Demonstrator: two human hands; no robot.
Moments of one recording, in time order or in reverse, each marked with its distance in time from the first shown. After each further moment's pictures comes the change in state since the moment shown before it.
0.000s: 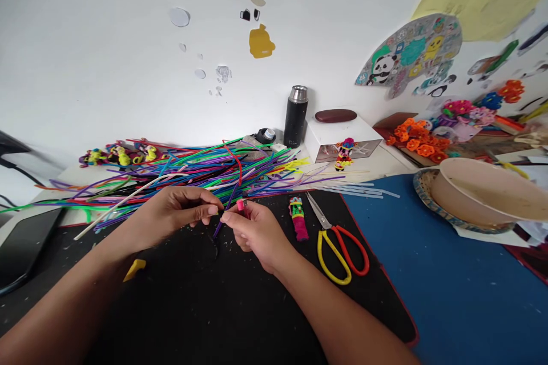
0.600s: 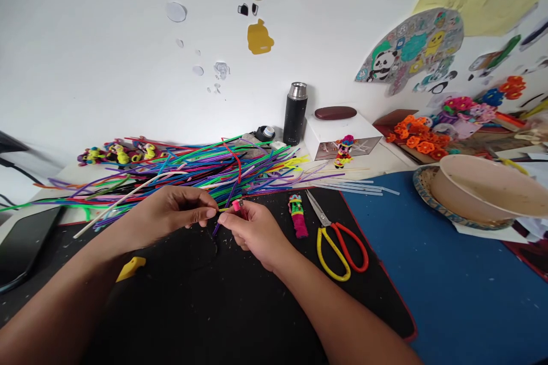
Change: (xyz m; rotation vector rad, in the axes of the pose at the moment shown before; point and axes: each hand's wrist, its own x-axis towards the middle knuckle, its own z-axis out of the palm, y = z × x) left_hand -0.003 0.002 -0.006 0.058 -0.073 -0.060; right_hand 0.001 0.002 0.000 -0.036 -0.004 0.020
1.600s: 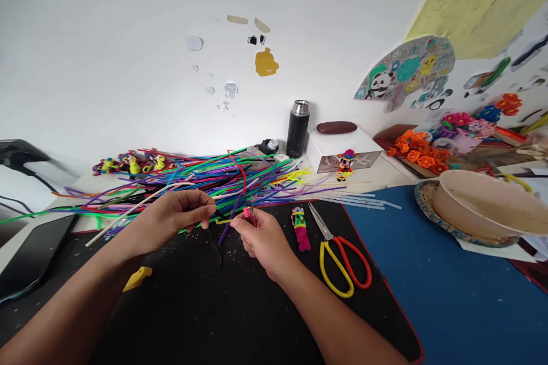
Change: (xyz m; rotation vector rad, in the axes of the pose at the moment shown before) left_hand -0.003 0.011 -0.006 0.001 0.169 -0.079; right_hand 0.005 0.003 -0.004 -0.051 0.077 -0.048
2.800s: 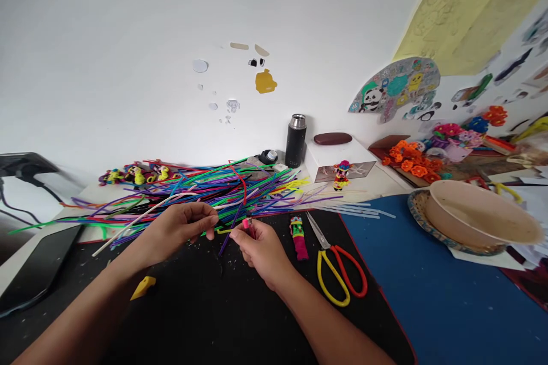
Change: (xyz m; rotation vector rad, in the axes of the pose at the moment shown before) left_hand -0.004 0.004 0.004 0.045 0.022 -0.017; right_hand -0.001 0.000 0.001 -0.040 -0.011 -0.010
